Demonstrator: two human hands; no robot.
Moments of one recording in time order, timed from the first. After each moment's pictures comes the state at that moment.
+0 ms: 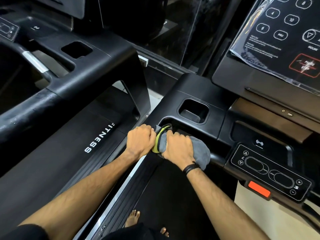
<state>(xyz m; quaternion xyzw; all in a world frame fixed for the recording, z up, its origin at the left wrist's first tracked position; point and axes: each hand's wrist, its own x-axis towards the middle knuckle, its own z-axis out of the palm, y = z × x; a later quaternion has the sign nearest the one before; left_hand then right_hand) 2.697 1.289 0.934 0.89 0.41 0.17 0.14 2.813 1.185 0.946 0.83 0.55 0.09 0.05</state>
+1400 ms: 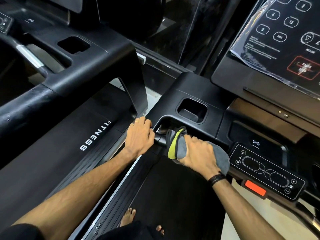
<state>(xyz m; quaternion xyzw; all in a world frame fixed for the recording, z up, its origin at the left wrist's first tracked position) 2.697 1.294 0.931 0.90 0.37 0.21 0.13 2.853 1.127 0.962 0.84 0.53 0.06 0.05</state>
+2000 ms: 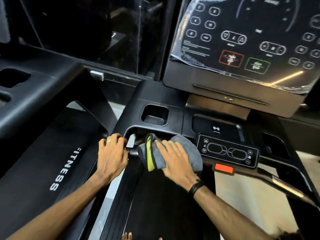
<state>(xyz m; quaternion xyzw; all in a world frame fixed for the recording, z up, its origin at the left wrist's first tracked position) 2.700 1.286 0.934 0.94 0.26 0.22 0.05 2.834 1.088 0.966 0.84 0.54 0.06 -0.06</state>
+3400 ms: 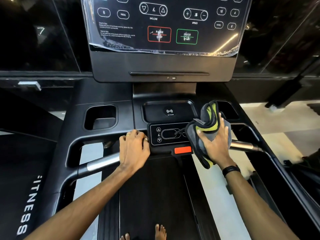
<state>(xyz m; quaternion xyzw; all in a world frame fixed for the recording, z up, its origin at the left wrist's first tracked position) 2.848 1.148 0.955 0.95 0.14 0.18 0.22 2.949 0.879 0.967 0.92 0.05 0.08 -0.39</state>
